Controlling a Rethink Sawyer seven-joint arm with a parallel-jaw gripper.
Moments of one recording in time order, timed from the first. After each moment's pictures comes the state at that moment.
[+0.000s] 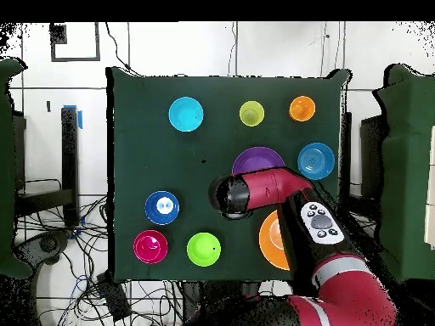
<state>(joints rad) -0.49 -0.55 0.29 1.70 -0.59 0.65 1.79</state>
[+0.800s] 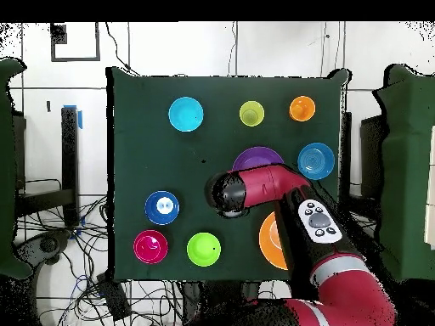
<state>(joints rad) -0.49 -0.57 0.32 1.70 -0.59 0.69 1.79</state>
